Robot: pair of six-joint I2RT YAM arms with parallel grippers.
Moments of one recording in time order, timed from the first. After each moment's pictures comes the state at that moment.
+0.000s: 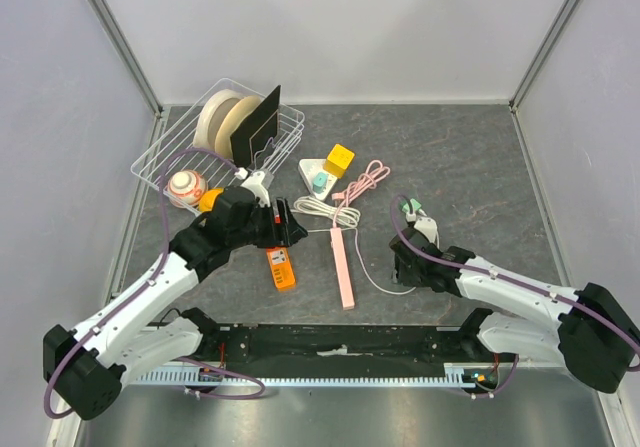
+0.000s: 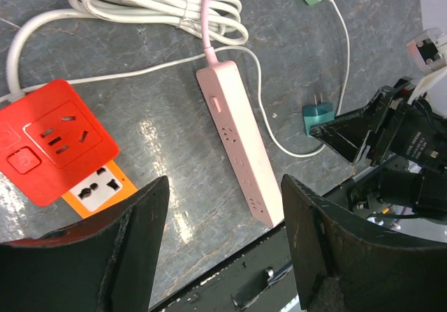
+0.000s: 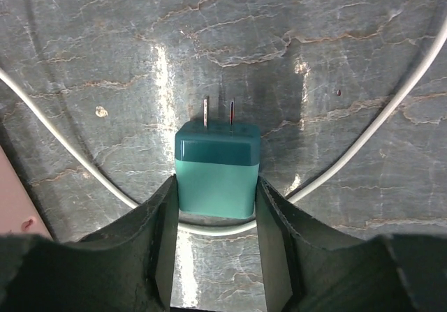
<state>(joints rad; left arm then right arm) -0.61 0.94 0.76 -0.43 0.12 -0.60 0.80 1.10 0.50 -0.51 0.30 0.83</state>
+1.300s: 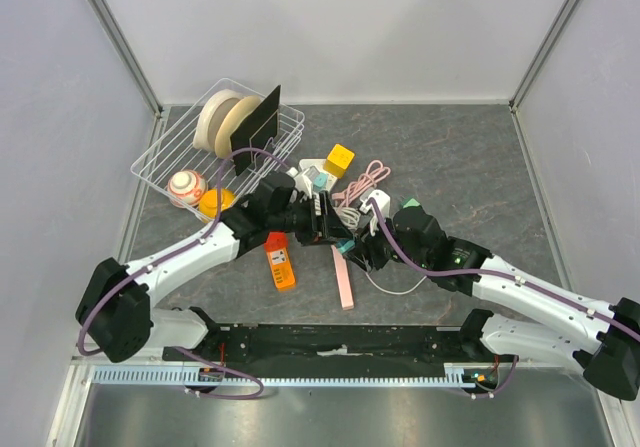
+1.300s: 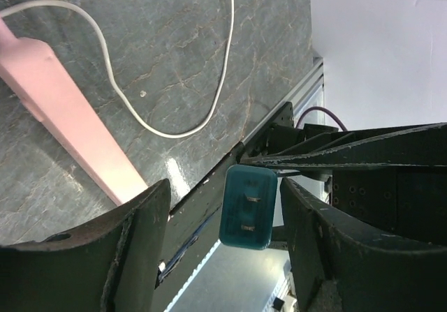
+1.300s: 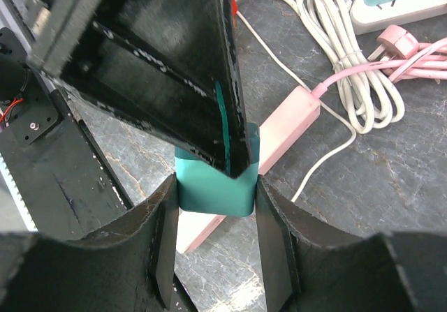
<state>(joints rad) -0.70 1.29 0.84 -0.14 0.47 -0.87 0.91 0.99 0.71 -0.21 -0.10 0.19</state>
